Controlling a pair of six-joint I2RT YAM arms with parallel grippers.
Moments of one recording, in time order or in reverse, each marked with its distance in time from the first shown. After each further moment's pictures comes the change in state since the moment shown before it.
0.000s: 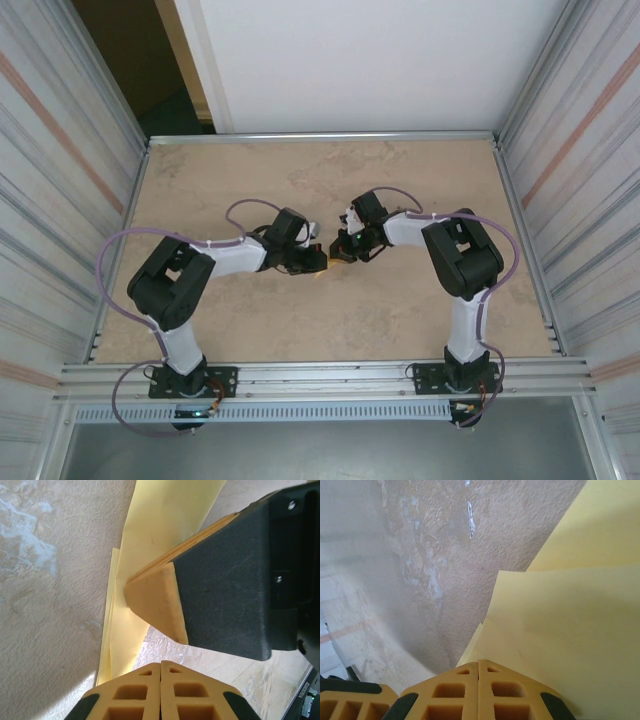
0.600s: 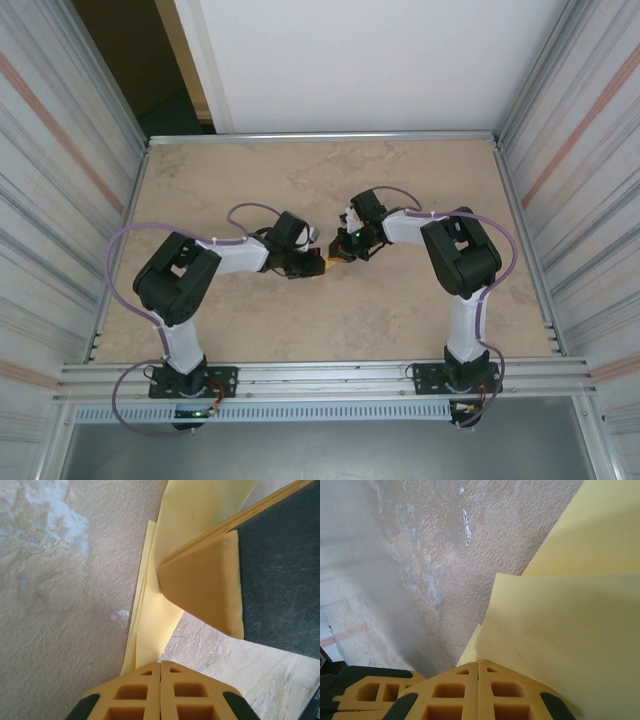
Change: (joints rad) left arm 0.012 0.038 -0.005 -0.023 -0.003 0.005; right arm -0.003 0.019 0.031 -0.037 -0.004 0.014
